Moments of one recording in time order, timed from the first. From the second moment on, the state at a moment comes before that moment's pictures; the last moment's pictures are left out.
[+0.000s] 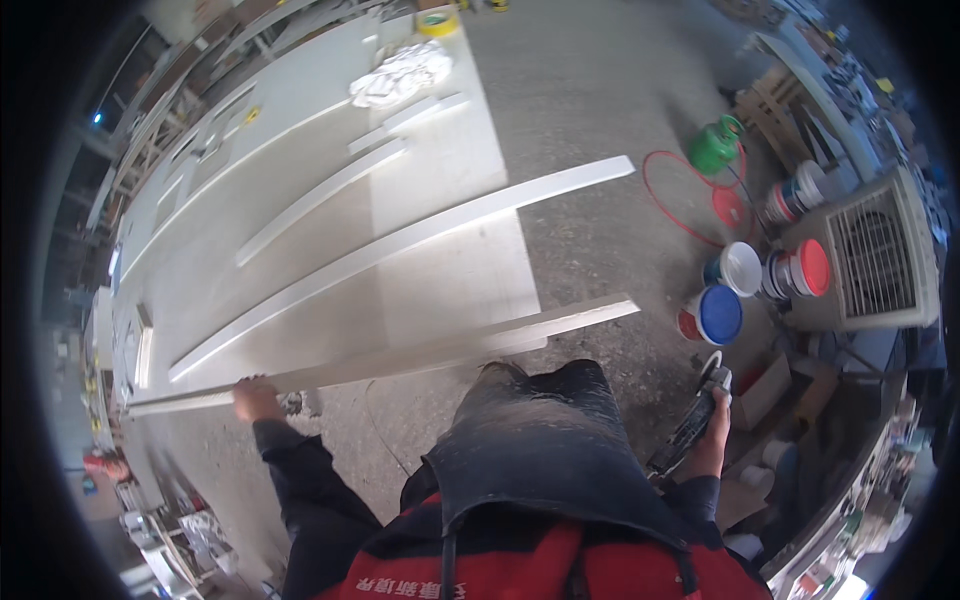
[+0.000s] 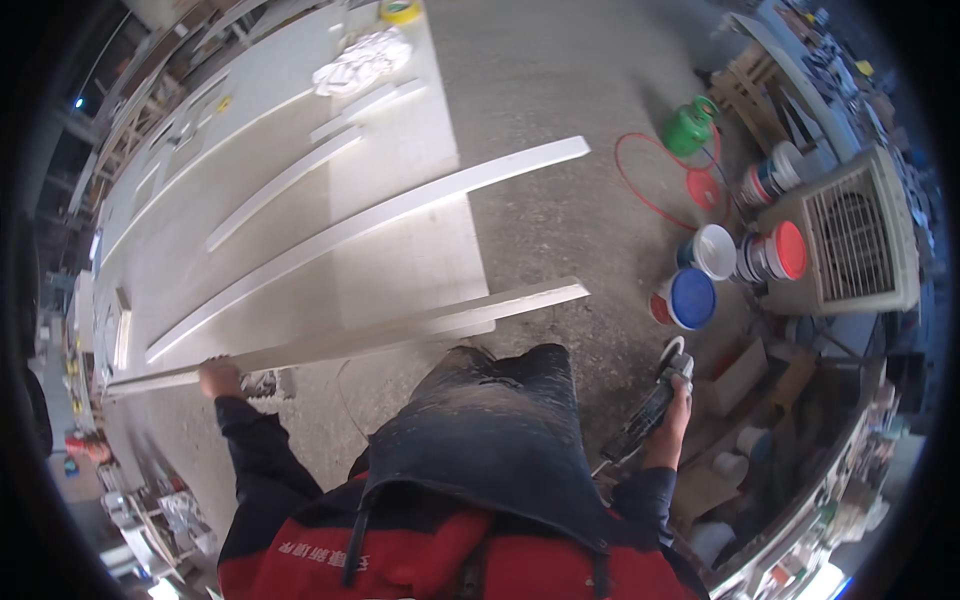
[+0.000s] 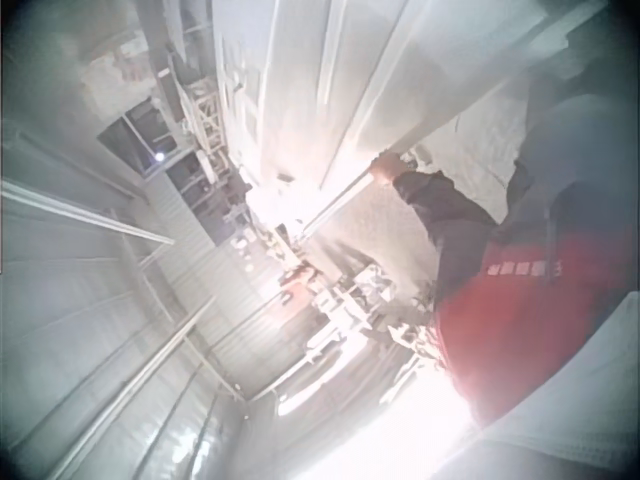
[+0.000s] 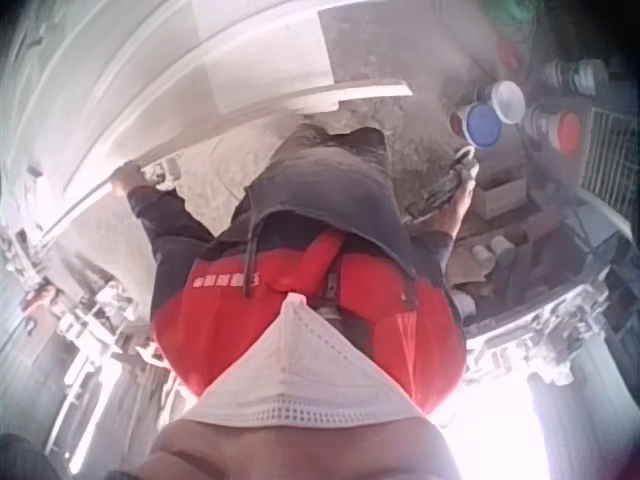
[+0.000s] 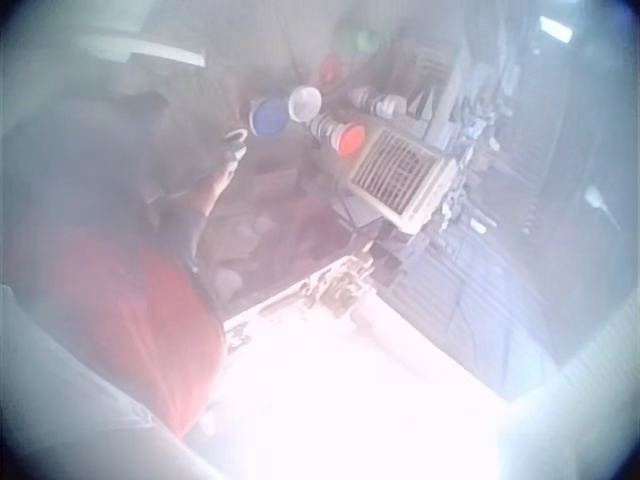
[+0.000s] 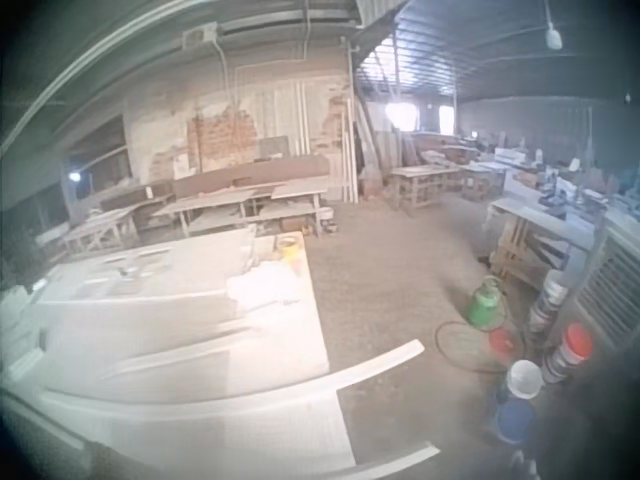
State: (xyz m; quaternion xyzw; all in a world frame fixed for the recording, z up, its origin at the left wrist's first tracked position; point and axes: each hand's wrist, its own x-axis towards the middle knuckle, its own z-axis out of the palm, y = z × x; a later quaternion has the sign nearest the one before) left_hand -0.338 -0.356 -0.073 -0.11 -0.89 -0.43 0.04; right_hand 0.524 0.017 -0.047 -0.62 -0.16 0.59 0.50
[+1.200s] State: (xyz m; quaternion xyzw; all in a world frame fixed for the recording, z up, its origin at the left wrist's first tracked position) left_hand -0.294 -0.226 -0.086 0.00 -1.00 0.05 -0.05; right_hand 0.492 -0.041 0.011 -0.55 -0.20 0.68 0.44
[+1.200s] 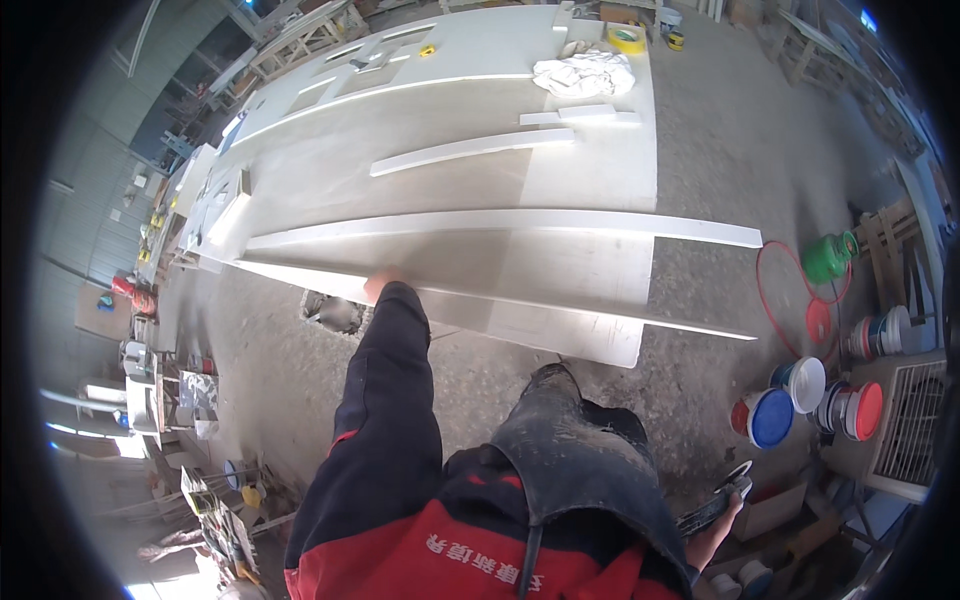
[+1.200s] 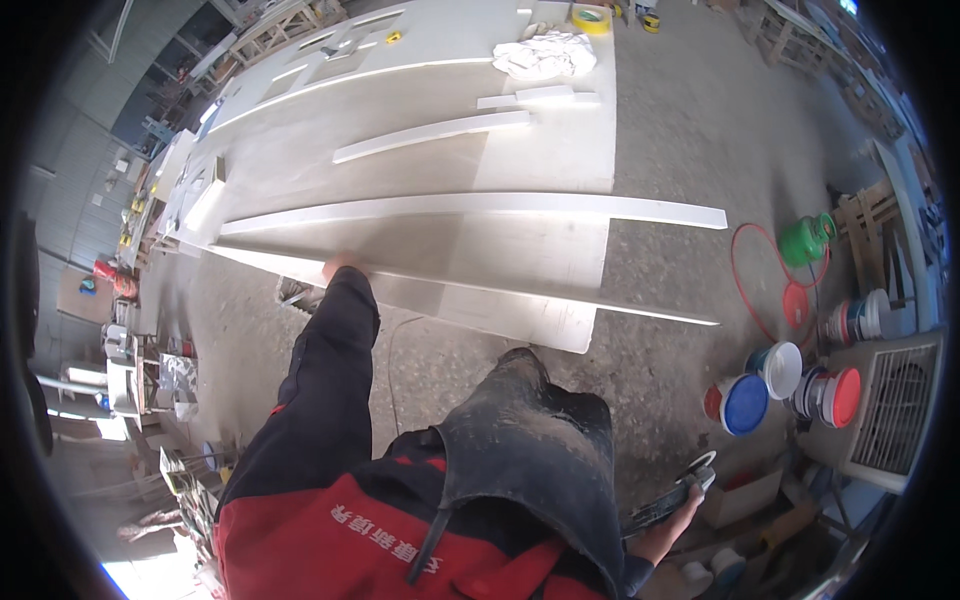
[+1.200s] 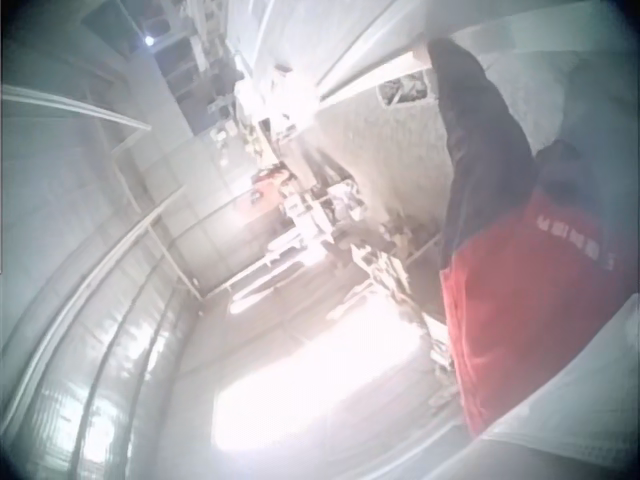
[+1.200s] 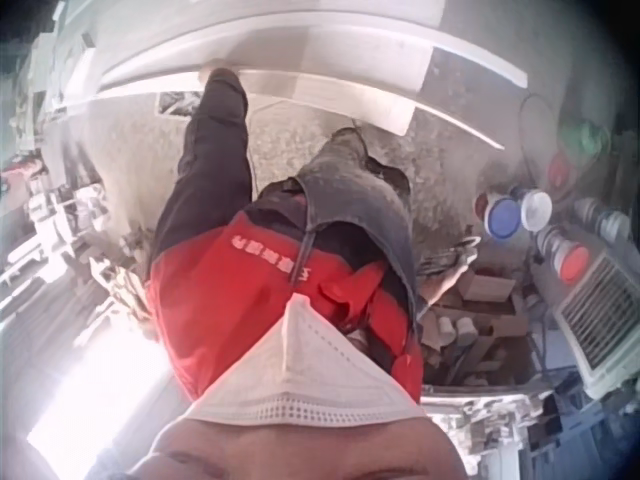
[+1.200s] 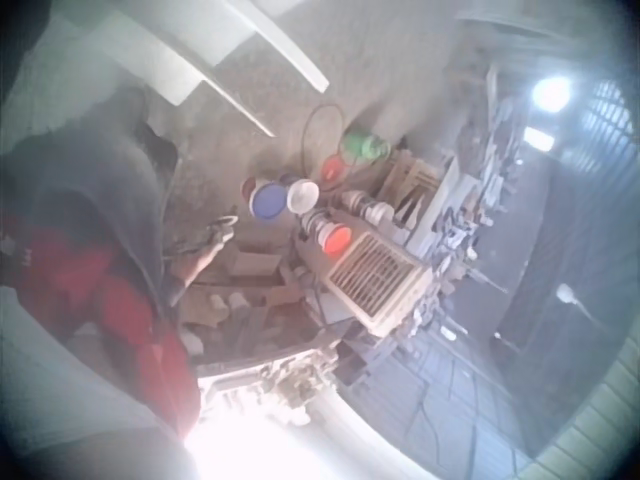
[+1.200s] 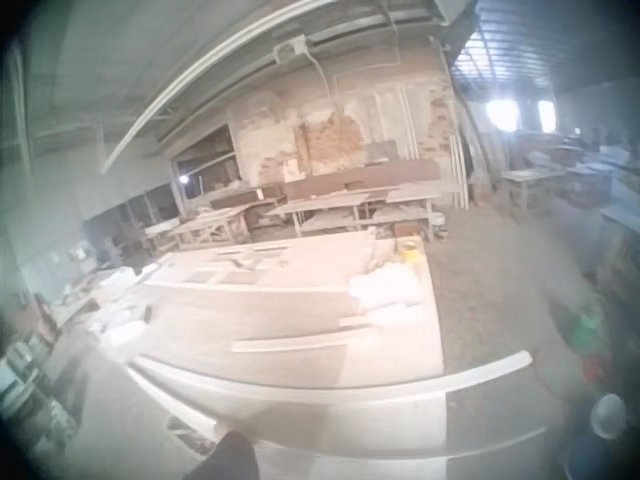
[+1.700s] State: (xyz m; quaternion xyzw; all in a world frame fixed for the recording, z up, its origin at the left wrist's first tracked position) left_hand -0.315 -0.339 -0.023 -0.14 -0.97 -0.17 0.09; right_hand 0.475 -0.078 -0.001 -0.62 -0.16 0.61 0.46
